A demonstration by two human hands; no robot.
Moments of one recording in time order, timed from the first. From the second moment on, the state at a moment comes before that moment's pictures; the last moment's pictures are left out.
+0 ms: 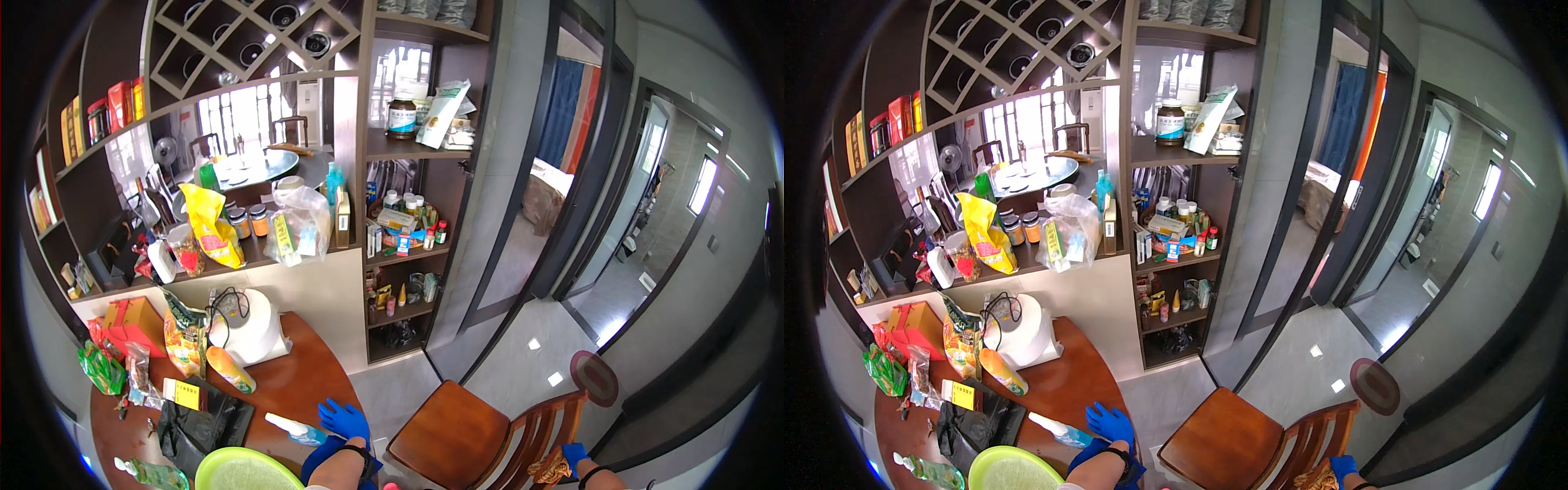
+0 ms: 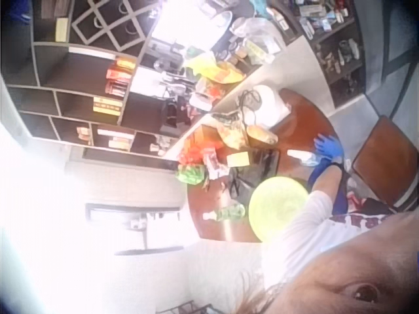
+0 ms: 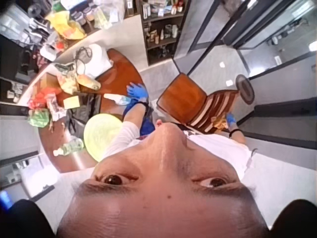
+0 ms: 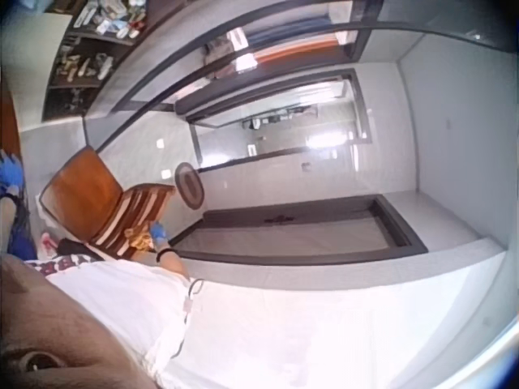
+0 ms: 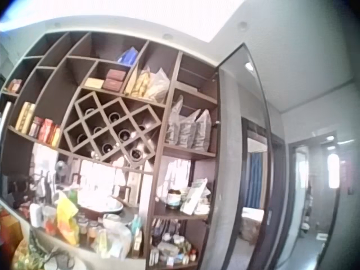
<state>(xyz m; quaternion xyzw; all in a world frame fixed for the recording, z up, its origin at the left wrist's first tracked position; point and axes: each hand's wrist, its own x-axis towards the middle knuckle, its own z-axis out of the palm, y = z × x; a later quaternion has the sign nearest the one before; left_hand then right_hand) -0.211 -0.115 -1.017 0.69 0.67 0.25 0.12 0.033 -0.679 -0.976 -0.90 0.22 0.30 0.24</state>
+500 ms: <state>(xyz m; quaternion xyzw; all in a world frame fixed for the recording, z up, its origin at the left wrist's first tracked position) -0.206 -0.106 -1.009 0.72 0.66 0.22 -0.01 -0.002 -0.661 -0.918 -0.59 0.20 0.36 0.69</state>
